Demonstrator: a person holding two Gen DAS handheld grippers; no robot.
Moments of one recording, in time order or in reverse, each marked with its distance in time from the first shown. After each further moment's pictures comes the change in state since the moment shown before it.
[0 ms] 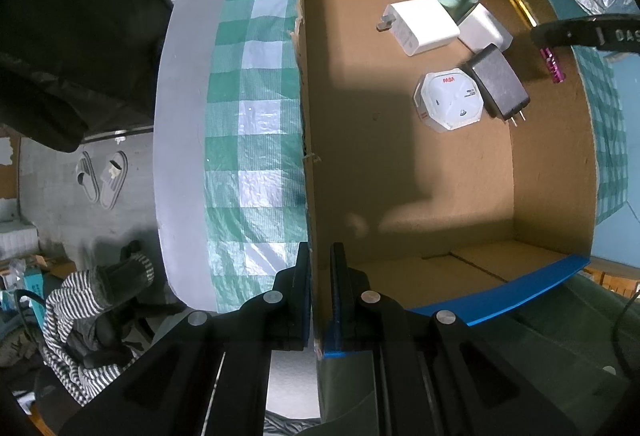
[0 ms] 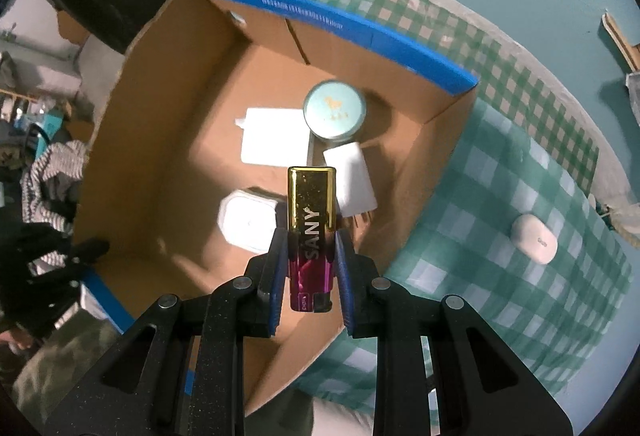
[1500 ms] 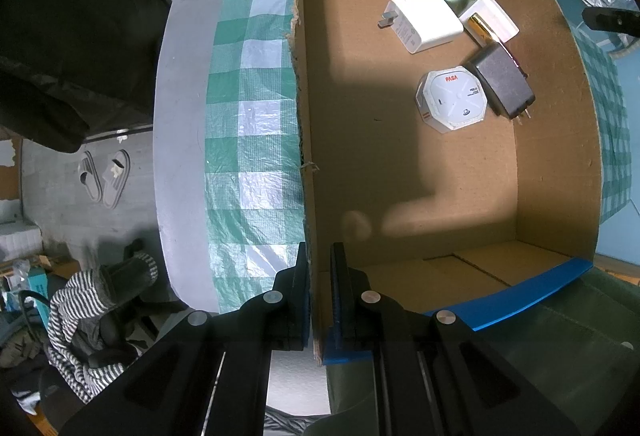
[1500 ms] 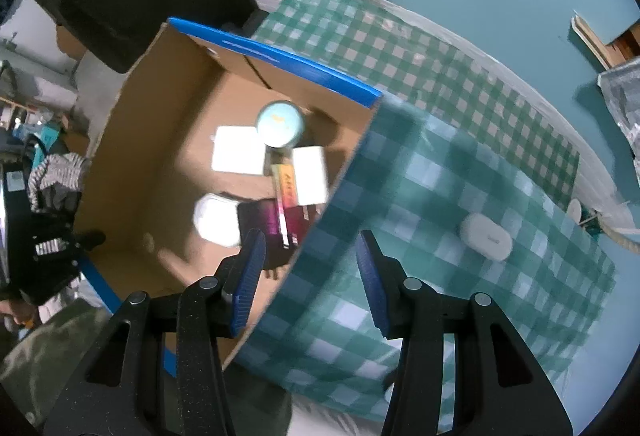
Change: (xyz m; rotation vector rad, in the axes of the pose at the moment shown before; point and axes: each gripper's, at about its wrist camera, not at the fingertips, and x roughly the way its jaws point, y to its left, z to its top) left arm 0.003 -0.004 0.001 0.010 0.018 0.015; right arm -0.043 -0.042 -0.015 0.009 -0.083 -0.025
